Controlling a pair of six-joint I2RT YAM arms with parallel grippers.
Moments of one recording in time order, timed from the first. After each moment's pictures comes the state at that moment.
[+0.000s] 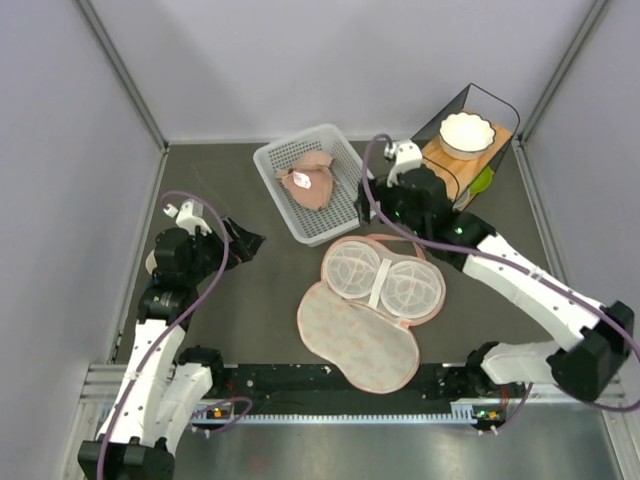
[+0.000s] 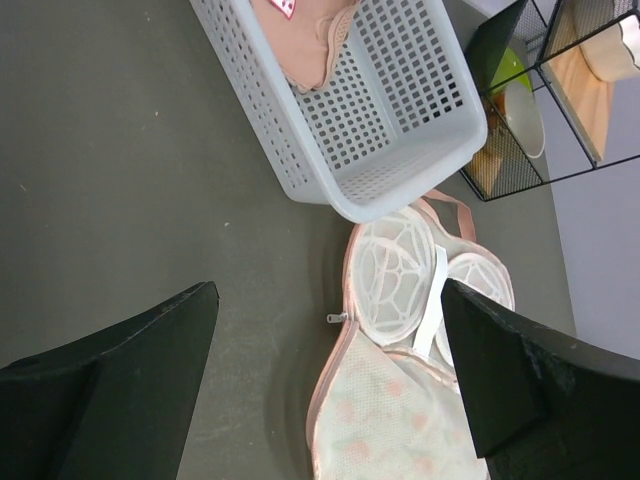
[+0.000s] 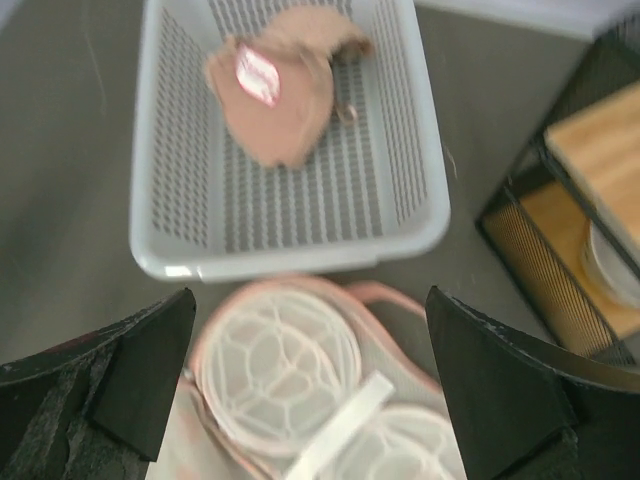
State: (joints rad) left arm -0.07 0.69 0.65 -0.32 0.35 -0.60; right arm 0.72 1.30 1.24 -0.30 0.26 0.22
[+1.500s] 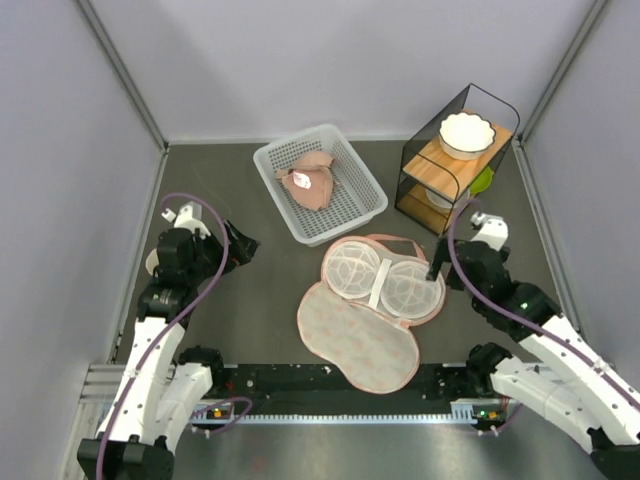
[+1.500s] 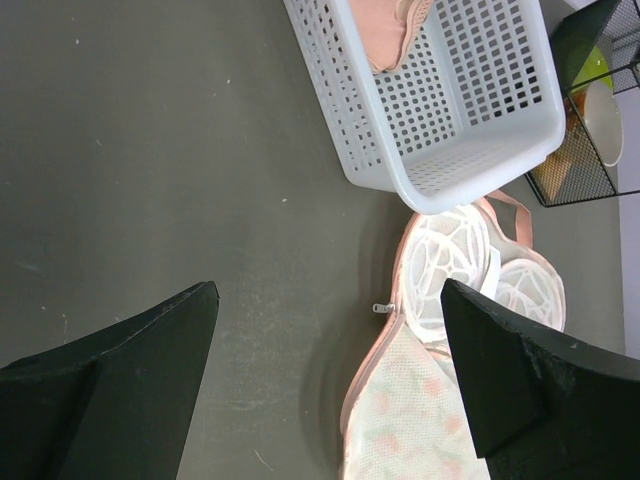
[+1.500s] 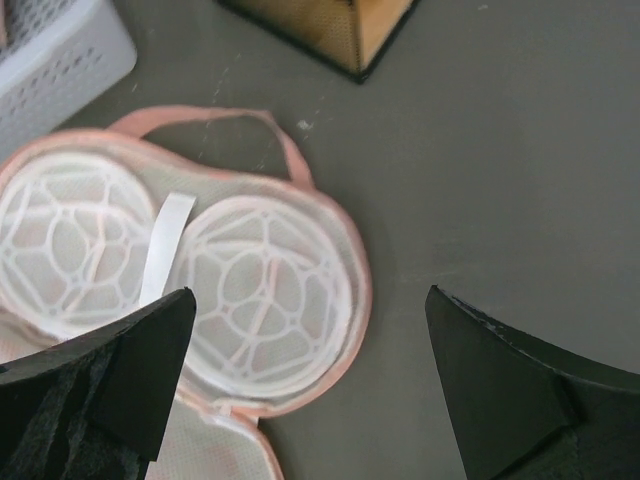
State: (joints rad) left arm -0.07 0.71 0.67 -0.43 0.24 -0.57; right arm 0.67 0.68 0.73 -0.75 0.55 0.58
